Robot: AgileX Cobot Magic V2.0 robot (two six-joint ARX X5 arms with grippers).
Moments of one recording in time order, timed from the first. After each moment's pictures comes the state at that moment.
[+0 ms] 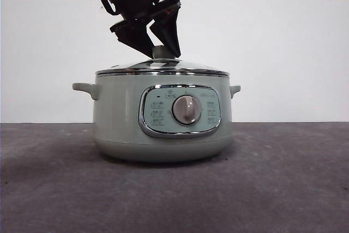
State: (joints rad) left arm -0.53 1.85 1.70 -0.67 0.18 0.14; right arm 0.63 0.57 1.31 -1.35 0.16 0.13
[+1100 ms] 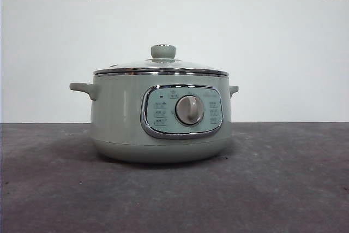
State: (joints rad) left arm -0.49 1.33 1.69 -1.10 0.33 0.09; right arm 0.63 0.57 1.31 -1.35 0.16 0.13
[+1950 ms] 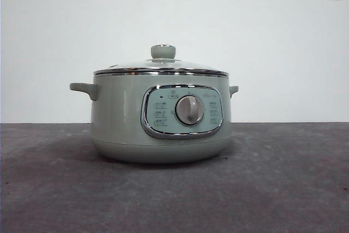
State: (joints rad) left arm -0.50 1.11 1.69 -1.32 0.40 0.09; right arm 0.63 0.57 1.31 -1.35 0.12 0.13
